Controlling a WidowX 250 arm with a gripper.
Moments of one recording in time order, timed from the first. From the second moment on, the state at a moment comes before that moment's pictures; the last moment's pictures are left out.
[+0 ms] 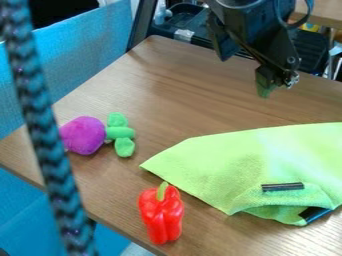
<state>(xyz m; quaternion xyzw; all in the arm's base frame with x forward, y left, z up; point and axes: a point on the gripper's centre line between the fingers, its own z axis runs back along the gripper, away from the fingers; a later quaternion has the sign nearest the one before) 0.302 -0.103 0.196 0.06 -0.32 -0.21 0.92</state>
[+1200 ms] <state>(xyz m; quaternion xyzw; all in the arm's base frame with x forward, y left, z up) 0.314 -0.162 0.115 -0.01 -0.26 -0.33 0.91</state>
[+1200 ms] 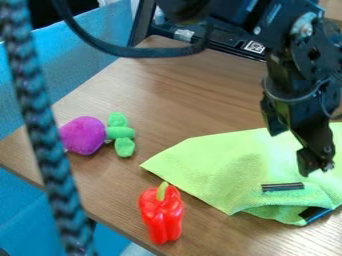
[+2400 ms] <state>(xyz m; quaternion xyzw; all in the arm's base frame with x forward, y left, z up) 0.306 -0.178 0.057 0.02 -0.21 -0.37 0.91</state>
